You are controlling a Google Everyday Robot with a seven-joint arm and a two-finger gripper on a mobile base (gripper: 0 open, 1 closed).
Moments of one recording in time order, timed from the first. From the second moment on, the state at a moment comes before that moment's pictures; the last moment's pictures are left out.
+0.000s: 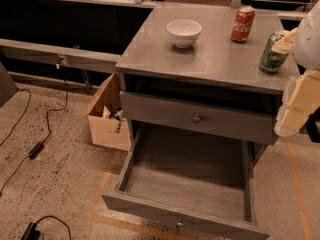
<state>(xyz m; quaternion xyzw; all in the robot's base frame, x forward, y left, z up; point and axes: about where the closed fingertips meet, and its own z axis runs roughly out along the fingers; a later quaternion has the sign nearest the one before) 0.438 -0.217 0.977 -0.60 0.78 -0.03 0.16</state>
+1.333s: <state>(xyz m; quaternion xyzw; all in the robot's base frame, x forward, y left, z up) 0.512 -0.324 0.929 -0.44 0.84 -0.01 0.32</state>
